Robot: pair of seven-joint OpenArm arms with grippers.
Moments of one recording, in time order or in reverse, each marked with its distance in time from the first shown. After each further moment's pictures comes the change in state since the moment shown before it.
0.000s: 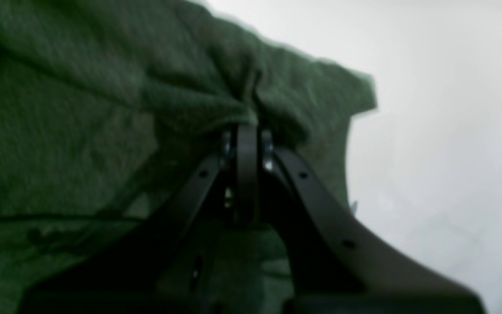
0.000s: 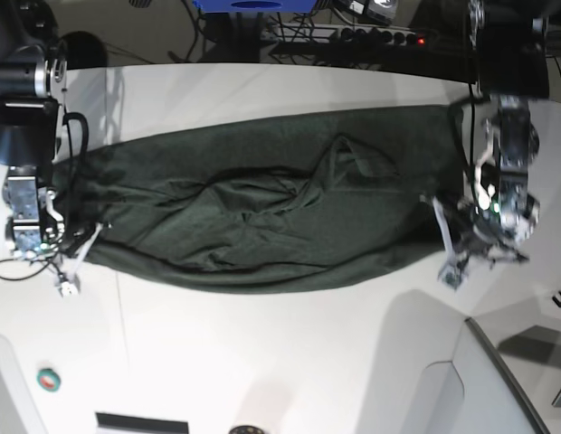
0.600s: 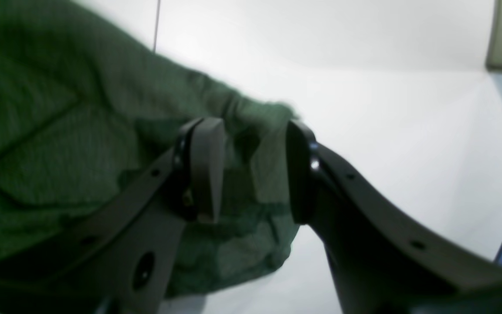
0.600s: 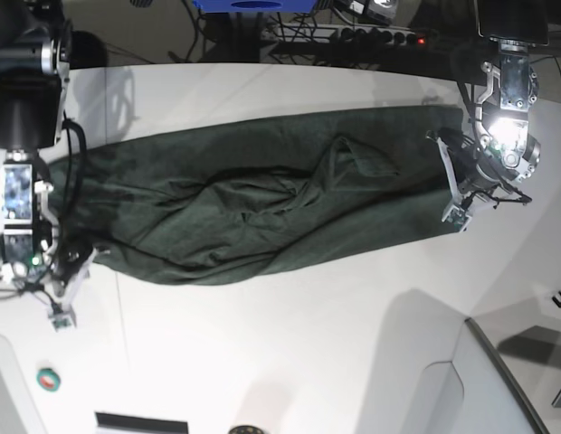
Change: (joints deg) left arm 12.0 -0.3 -3.6 4.0 0.3 0.1 -0.3; right arm -3.2 -0.5 -0.3 22.5 0.5 0.1 -11.8
